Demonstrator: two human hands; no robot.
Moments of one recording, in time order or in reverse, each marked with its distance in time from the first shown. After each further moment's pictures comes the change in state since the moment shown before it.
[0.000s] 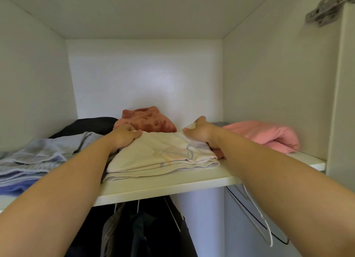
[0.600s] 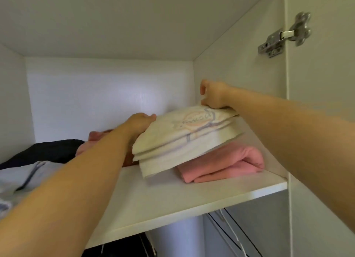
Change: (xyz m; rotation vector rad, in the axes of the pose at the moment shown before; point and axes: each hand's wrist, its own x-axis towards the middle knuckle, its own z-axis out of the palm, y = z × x) left_hand 0.039 0.164 0.036 -0.210 0.008 0.144; right_hand -0.001 -0.013 -0.191 -0.556 0.394 -0.157
